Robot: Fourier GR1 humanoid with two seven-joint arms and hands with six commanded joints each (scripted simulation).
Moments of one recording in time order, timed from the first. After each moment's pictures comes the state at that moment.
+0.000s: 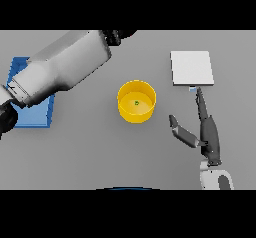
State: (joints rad) left arm -1.53 0.37 -1.17 -0.72 -1.08 -0.29 -0.09; right arm 0.15 -0.02 0.13 -1.72 0.29 -0.11 -0.10
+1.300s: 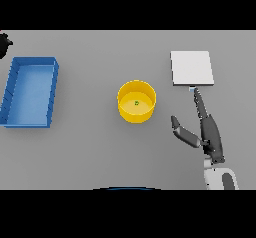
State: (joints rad) left arm -0.74 0.81 -0.45 -1.06 -0.06 0.34 0.55; right arm 0.13 -0.07 0.13 -1.69 0.26 -0.05 -0.14
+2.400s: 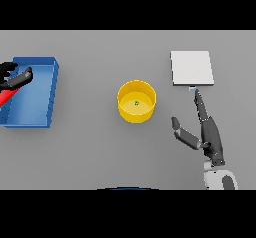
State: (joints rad) left arm -0.51 0.92 -0.58 -1.27 0.18 0.22 0.60; right arm 0.15 -0.07 0.14 -1.72 0.26 -0.05 -0.13
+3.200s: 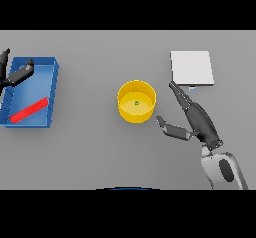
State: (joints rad) left arm -0.52 0.89 -0.55 -1.27 0.20 0.27 0.53; right arm -0.03 -0.21 0.24 -1.68 0.43 0.08 -0.07
